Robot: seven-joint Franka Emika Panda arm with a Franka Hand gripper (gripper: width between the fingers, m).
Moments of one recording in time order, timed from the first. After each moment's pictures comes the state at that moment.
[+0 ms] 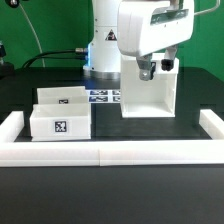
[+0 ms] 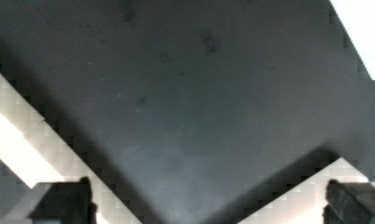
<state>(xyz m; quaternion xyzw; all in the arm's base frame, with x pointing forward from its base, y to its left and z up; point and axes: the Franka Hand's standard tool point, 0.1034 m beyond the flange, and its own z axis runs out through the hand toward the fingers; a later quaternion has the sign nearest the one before) 0.561 0.046 0.112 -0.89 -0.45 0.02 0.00</state>
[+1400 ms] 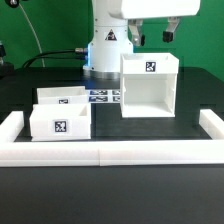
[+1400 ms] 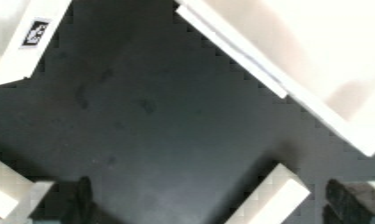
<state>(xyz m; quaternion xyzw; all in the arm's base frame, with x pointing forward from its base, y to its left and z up) 0.494 0.054 0.159 -0.95 -0.32 0.03 -0.02</state>
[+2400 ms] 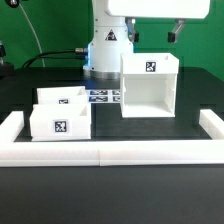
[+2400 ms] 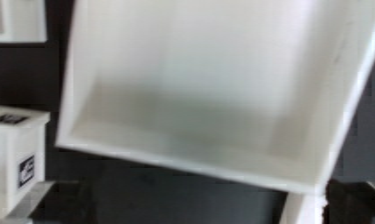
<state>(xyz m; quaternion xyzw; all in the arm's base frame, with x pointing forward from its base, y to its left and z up) 0.439 0.070 0.149 -1.00 -0.07 0.04 -0.01</state>
